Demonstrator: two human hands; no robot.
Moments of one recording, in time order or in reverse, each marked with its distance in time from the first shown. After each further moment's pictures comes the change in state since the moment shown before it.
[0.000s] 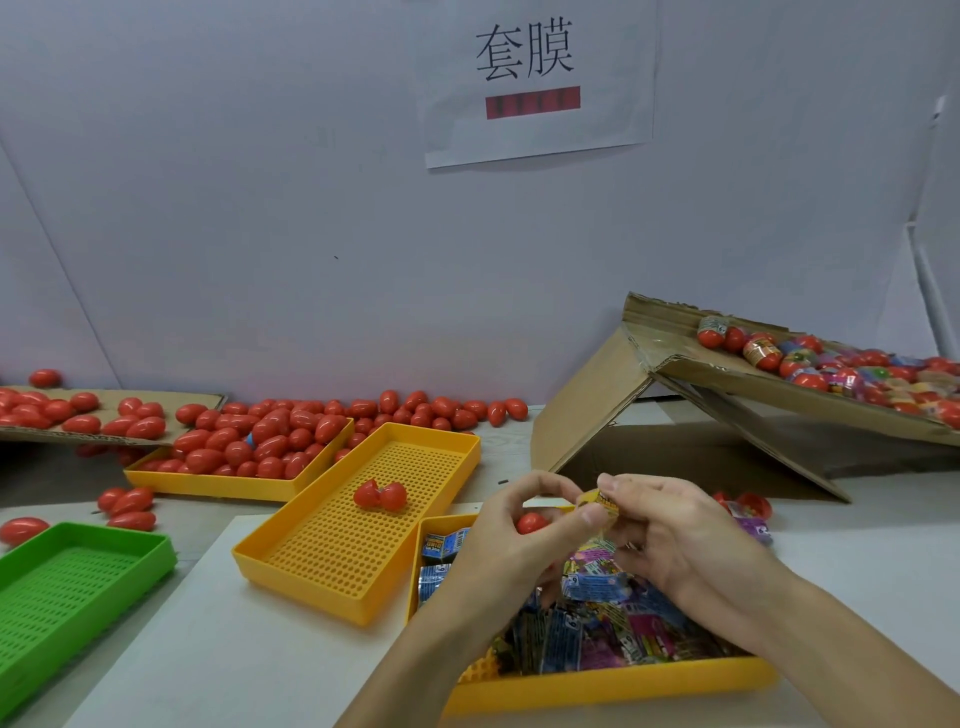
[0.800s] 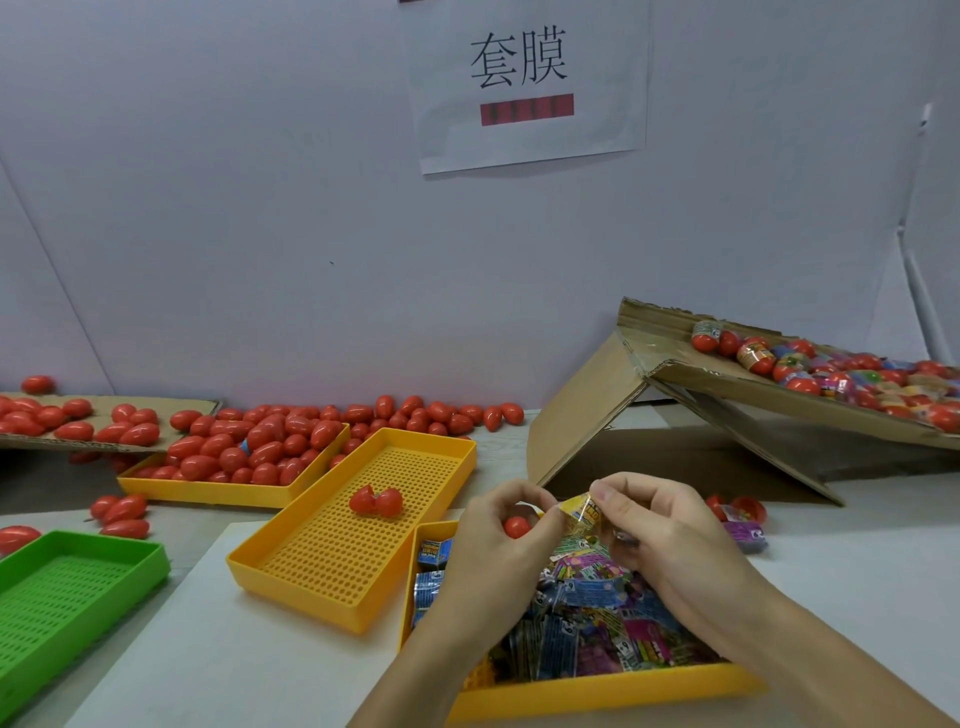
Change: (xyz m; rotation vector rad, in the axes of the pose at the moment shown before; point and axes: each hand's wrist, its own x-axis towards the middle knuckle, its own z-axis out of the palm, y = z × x) left_hand 0.004 -0.005 0.005 0.280 0.285 0.080; right_hand 0.002 0.009 0.006 -0.133 0.124 -0.198
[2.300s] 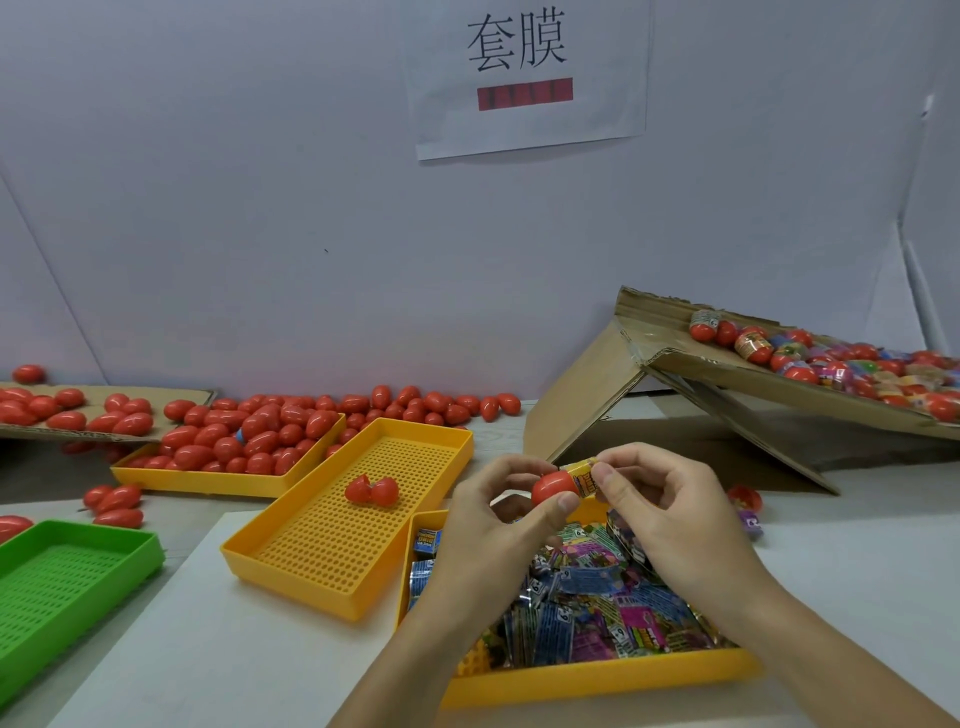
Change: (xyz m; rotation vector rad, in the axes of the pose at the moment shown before) left_hand 0.002 0.001 -0.001 -0.133 0.003 -0.013; right_hand -0.002 0.001 -0.006 -0.436 0.179 -0.289
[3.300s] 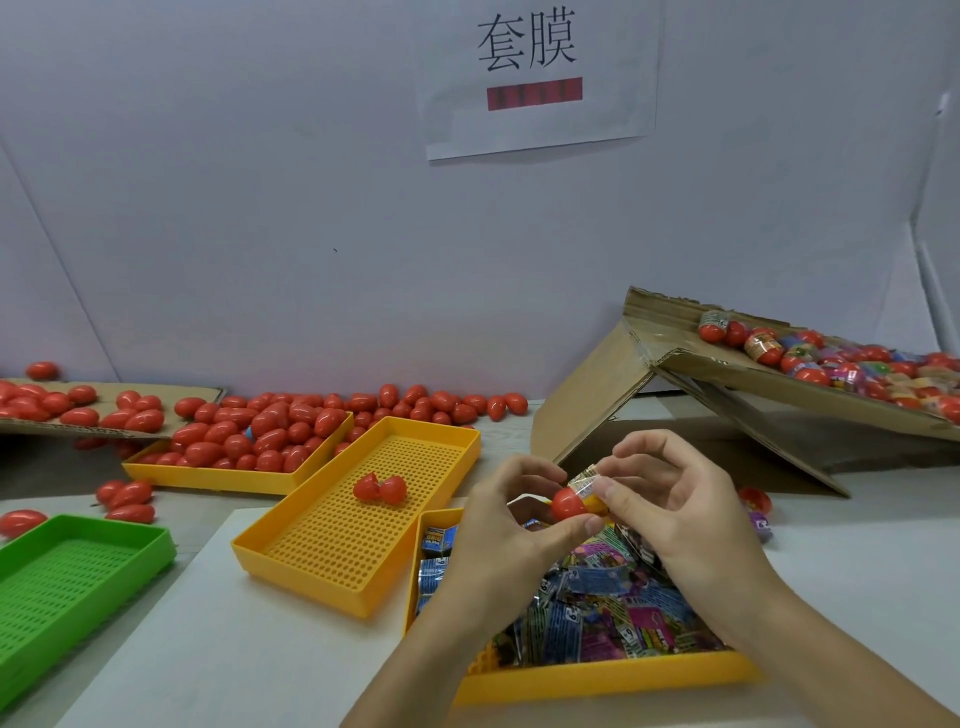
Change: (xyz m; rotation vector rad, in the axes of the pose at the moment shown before) left_hand -0.001 -0.001 0.001 0.087 -0.037 0.008; right_hand -0.002 -0.005 0.003 0.281 0.021 0.081
